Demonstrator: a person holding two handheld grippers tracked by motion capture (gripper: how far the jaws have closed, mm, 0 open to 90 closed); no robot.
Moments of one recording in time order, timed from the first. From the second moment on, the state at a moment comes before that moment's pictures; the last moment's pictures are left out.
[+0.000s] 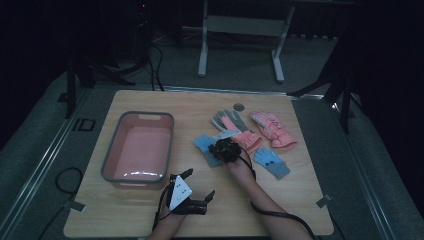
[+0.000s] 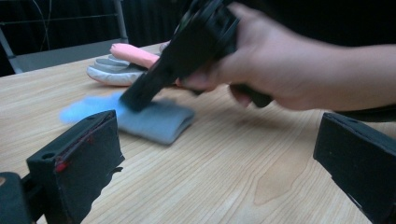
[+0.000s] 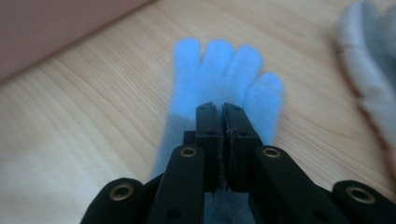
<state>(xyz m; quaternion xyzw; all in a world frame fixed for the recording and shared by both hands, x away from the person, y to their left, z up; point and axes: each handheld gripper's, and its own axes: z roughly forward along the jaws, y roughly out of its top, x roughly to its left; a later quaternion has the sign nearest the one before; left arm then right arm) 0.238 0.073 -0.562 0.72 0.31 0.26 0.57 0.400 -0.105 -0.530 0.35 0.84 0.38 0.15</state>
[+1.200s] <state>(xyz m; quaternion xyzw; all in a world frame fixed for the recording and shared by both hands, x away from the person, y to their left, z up) 0.237 0.070 -0.562 0.72 0.30 0.26 0.57 0.299 -0.168 -0.552 0.50 0.77 0.33 0.20</state>
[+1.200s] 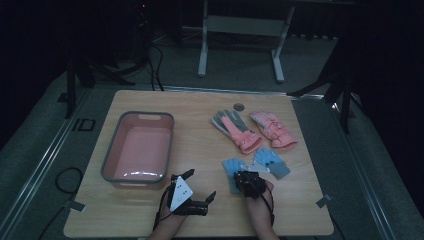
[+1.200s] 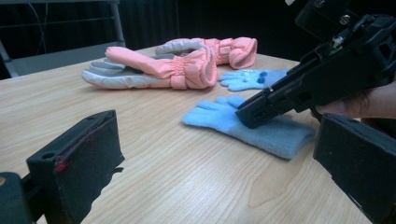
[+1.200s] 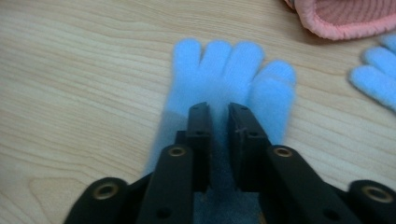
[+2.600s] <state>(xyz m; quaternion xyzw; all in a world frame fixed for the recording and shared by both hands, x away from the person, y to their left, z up) 0.236 0.071 -0.562 0.71 0.31 0.27 0.57 0.370 -0.310 -0.547 0.42 0.82 0.35 0.18</state>
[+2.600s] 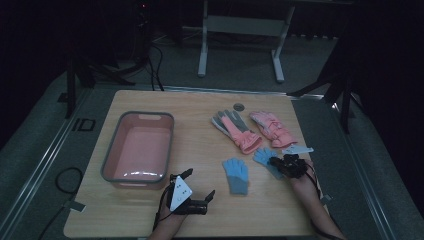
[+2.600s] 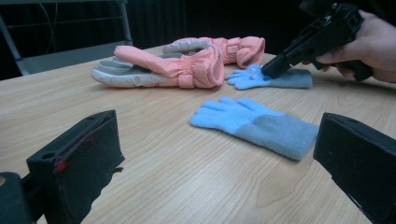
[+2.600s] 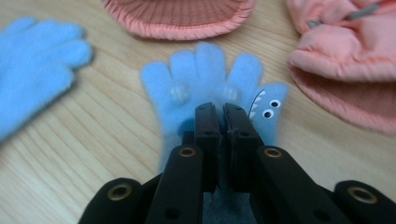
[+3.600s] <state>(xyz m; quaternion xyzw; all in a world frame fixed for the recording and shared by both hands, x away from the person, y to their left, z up) 0.236 0.070 -0.562 0.71 0.31 0.27 0.57 0.285 -0.285 -0.545 0.64 0.65 0.33 0.25</state>
